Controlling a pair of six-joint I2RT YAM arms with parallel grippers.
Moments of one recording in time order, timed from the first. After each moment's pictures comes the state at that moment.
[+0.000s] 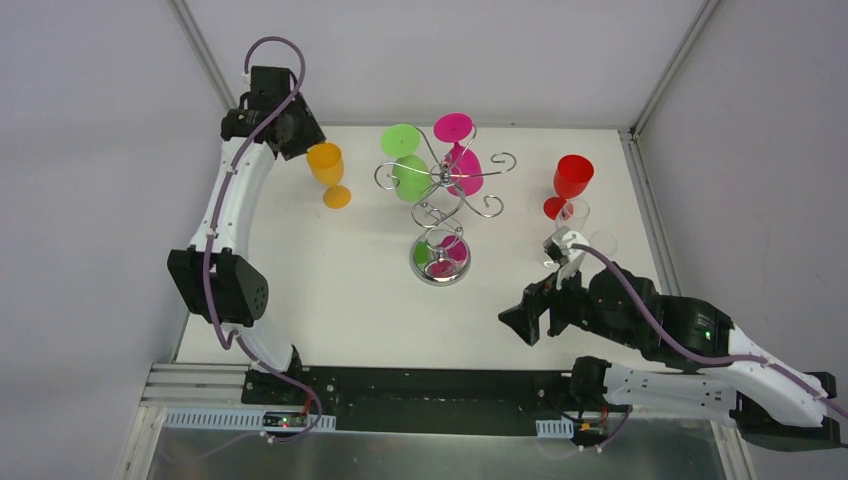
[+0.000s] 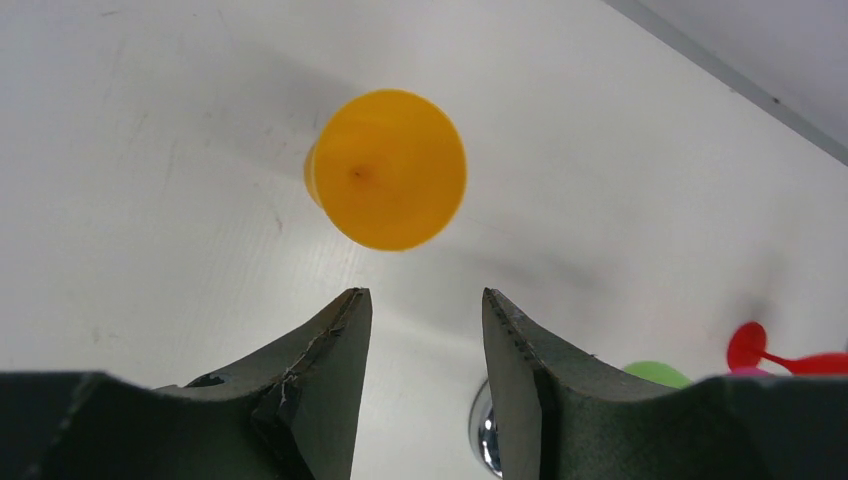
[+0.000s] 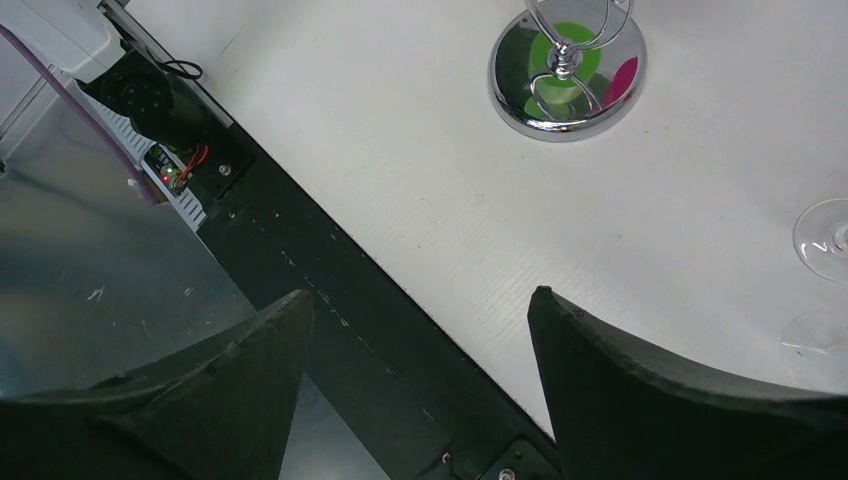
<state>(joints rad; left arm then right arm) -0.08 1.71 1.84 -0.86 -0.11 -0.52 1.24 0.61 1.07 -0.96 0.27 0.44</state>
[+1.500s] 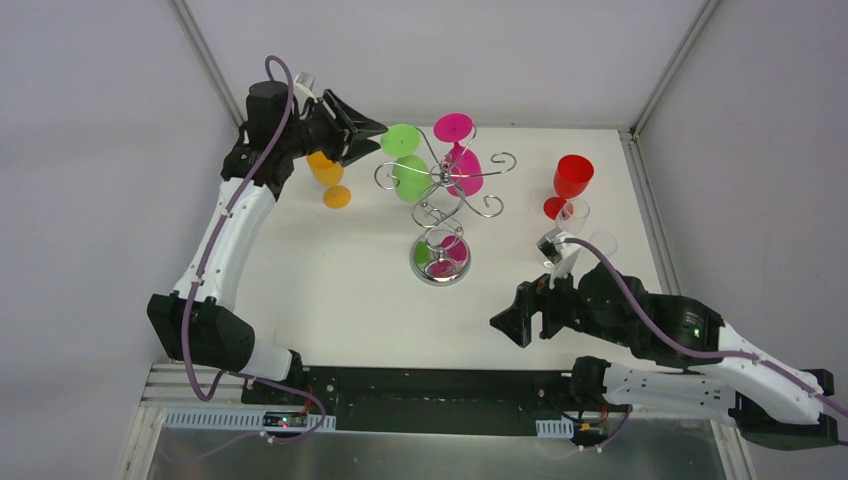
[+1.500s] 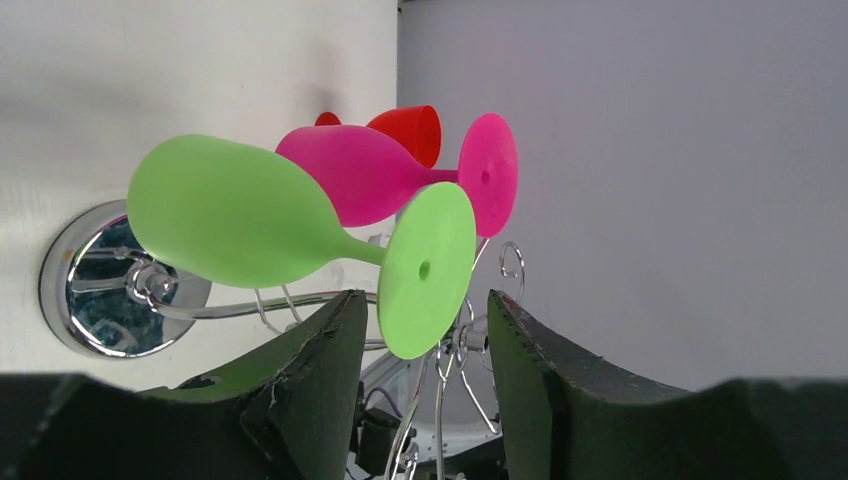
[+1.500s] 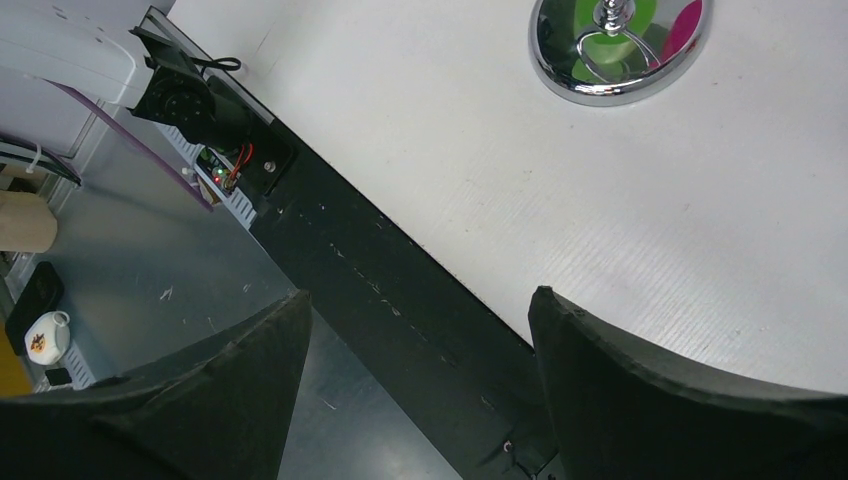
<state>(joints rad) -0.16 1.43 1.52 -0.41 0.61 -1.11 1.24 0.64 1.05 -0.95 0.22 0.59</state>
